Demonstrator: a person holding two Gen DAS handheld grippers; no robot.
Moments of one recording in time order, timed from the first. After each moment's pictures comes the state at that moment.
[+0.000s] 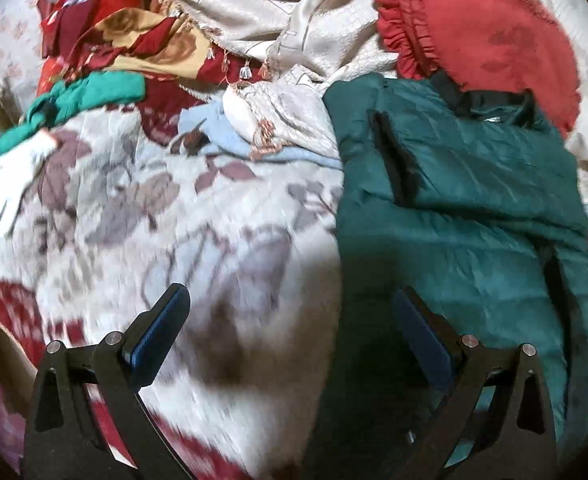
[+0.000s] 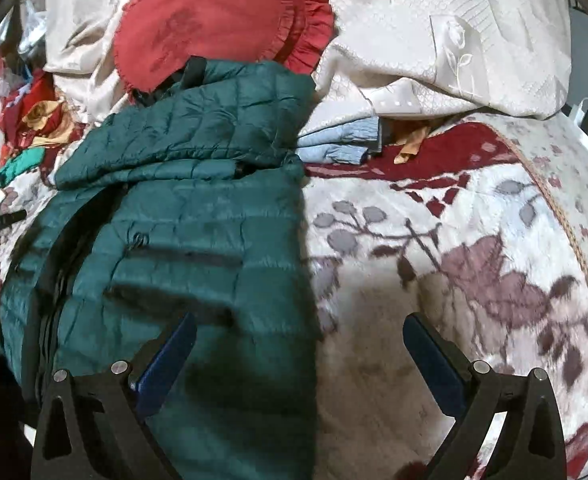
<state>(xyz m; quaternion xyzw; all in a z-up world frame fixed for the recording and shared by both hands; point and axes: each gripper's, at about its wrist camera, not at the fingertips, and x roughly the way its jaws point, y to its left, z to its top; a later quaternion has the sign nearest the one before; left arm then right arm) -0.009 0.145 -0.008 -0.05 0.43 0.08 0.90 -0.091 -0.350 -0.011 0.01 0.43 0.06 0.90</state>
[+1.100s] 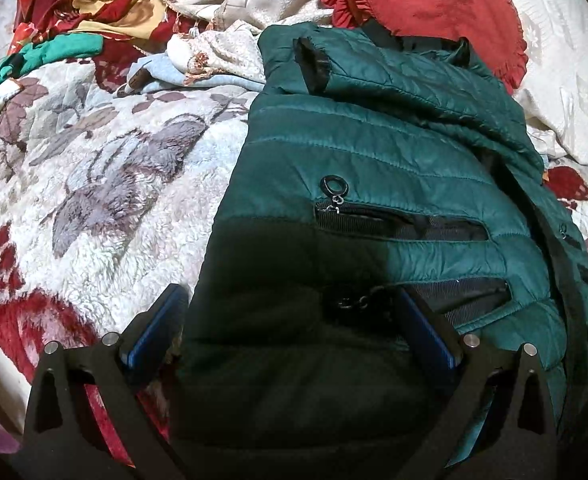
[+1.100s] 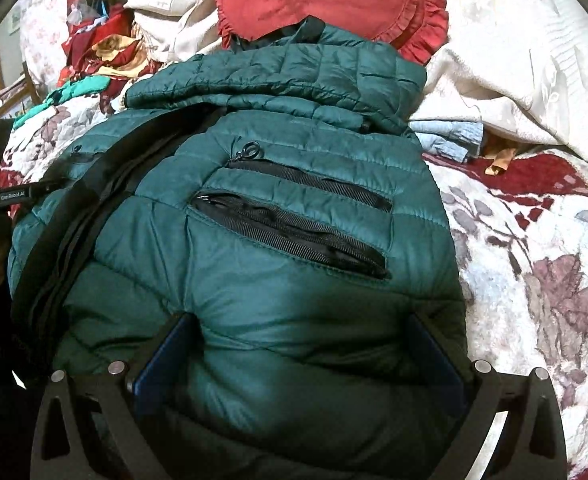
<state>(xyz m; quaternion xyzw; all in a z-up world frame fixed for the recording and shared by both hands) -0.057 0.107 -0.060 -0.07 0.44 0.00 0.89 -0.109 -0.267 -0.054 -0.09 0.42 0.15 0.89</state>
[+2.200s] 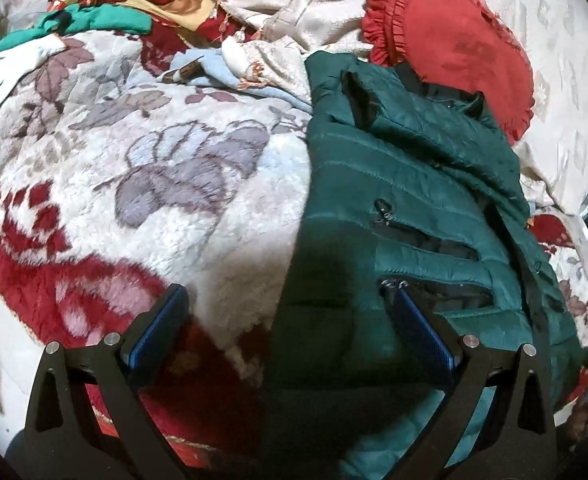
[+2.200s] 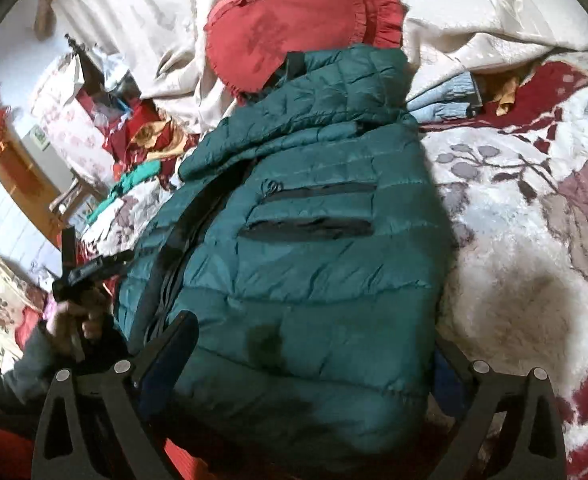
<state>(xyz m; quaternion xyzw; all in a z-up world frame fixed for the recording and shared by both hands) -0.094 0.161 -0.050 -0.16 0.42 0.01 0.89 -0.130 -0.353 -0.048 0.16 0.43 0.24 0.86</state>
